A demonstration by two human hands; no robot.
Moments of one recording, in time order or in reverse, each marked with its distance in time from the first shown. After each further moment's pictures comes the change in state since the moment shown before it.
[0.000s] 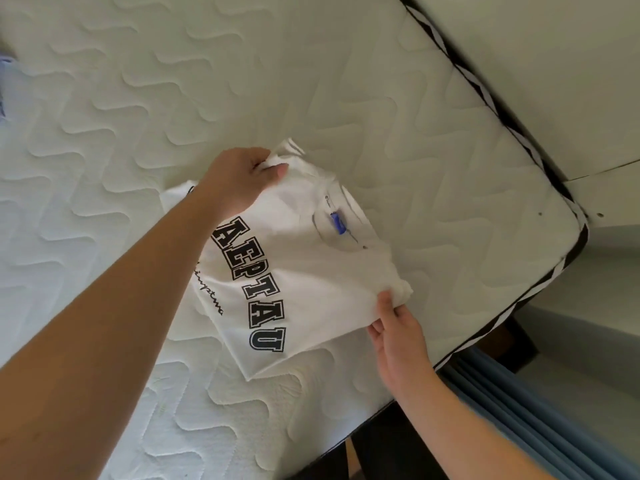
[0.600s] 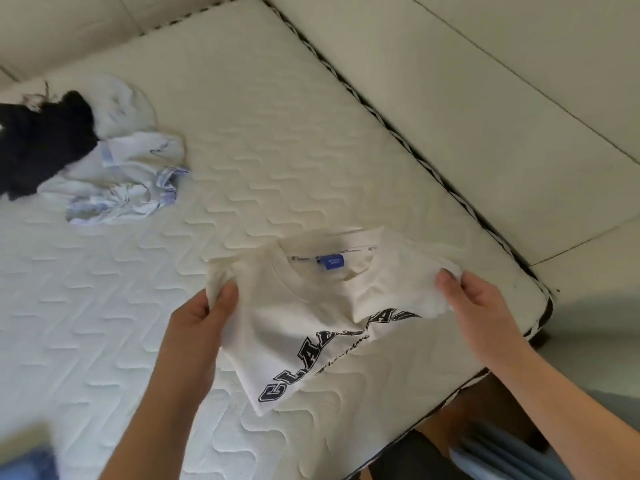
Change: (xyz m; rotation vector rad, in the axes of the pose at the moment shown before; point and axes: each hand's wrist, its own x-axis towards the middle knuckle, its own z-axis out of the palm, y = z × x) left_hand -0.322 0.039 -0.130 -0.941 0.401 -0.235; right_hand -0.185 -0.153 0.055 -0.805 -0.247 -0.695
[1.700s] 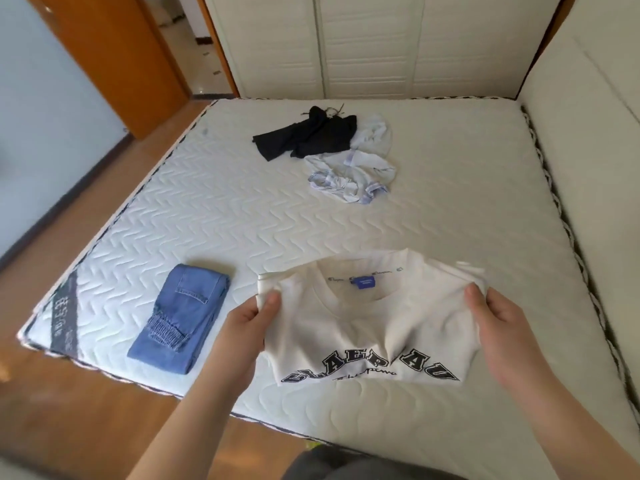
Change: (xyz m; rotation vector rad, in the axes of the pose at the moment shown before) left_hand -0.279 0.023 -0.045 -0.322 0.588 -0.034; right_hand -0.085 -0.121 0.045 0.009 -0.540 -0.345
